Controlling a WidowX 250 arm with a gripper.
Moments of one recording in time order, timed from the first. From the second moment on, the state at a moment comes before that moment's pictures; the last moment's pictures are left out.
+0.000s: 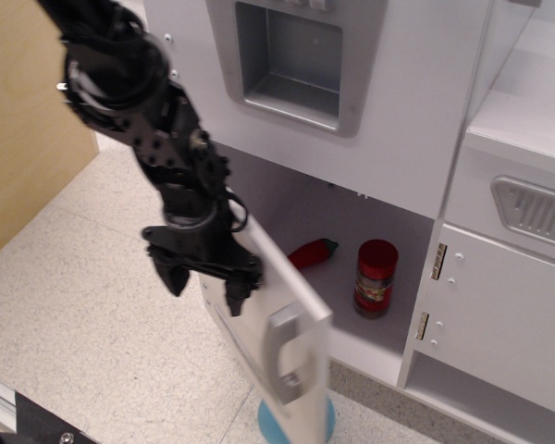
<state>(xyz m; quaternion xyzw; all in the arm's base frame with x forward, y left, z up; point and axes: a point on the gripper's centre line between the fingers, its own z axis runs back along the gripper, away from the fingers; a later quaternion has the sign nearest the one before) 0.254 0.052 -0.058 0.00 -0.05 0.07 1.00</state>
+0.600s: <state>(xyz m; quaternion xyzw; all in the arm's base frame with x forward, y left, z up) 0.296 0.024 -0.062 0.00 -0.08 0.10 0.99</state>
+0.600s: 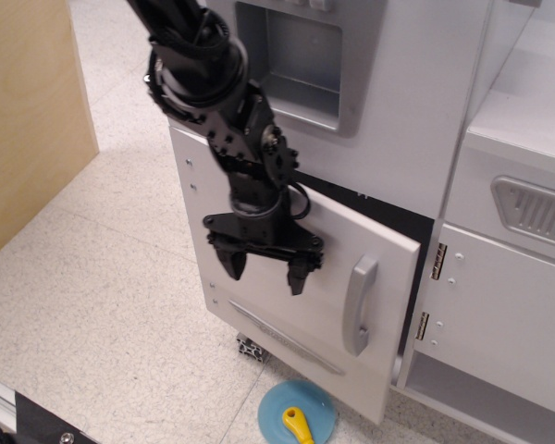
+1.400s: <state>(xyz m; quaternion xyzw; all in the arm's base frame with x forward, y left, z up) 0.312 0.019 -0.071 0.00 -0.12 0.13 0.98</state>
